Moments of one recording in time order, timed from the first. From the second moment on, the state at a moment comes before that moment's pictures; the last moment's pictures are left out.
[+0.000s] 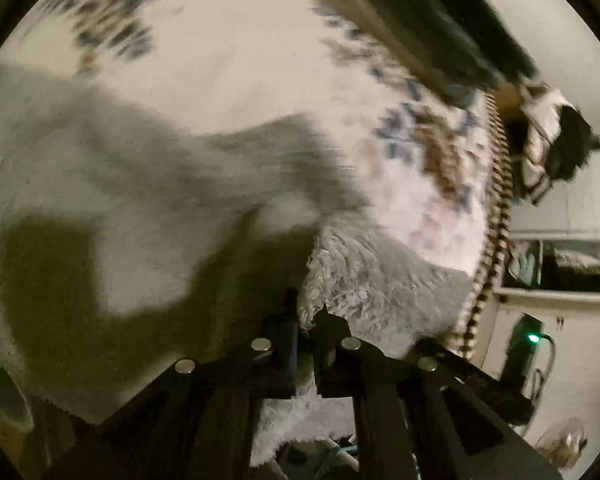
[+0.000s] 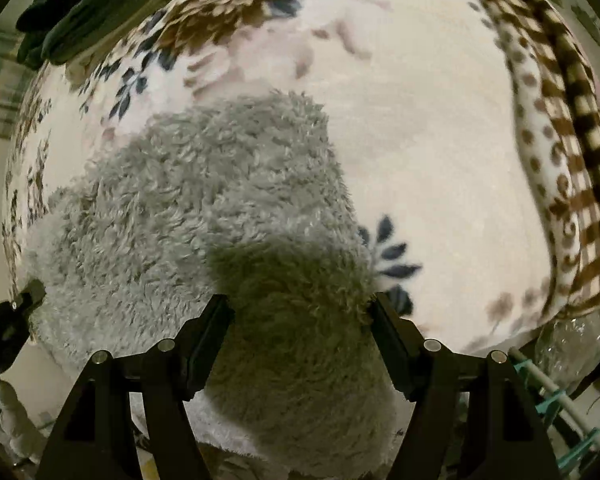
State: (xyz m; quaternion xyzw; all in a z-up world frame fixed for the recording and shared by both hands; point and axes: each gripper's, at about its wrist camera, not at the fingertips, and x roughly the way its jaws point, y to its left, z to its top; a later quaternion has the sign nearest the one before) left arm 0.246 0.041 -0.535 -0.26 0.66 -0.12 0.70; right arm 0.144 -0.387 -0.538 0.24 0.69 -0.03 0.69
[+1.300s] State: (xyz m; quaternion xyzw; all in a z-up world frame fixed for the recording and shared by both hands) left arm 0.228 0.029 -0.561 -0.28 0.65 -0.18 0.68; right arm 0.155 -0.335 -0.540 0.15 0.72 -0.05 0.68
